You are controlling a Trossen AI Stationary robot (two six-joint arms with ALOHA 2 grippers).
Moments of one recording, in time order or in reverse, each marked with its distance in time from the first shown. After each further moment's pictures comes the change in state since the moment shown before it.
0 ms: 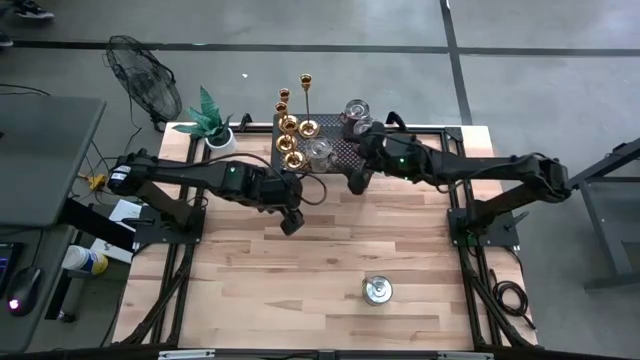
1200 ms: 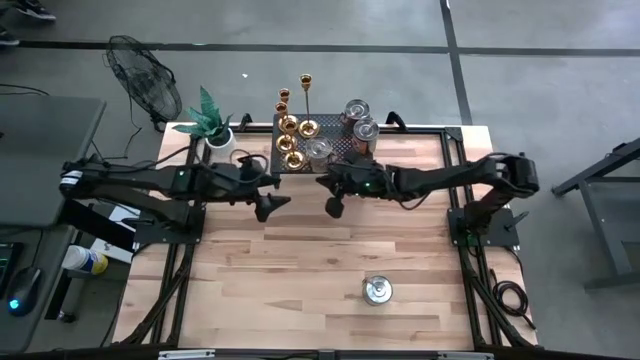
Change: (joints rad) left arm 0.062 -0.548 -0.650 0.750 0.000 0.053; right arm 0.087 0.266 -0.002 0.136 -0.021 0.134
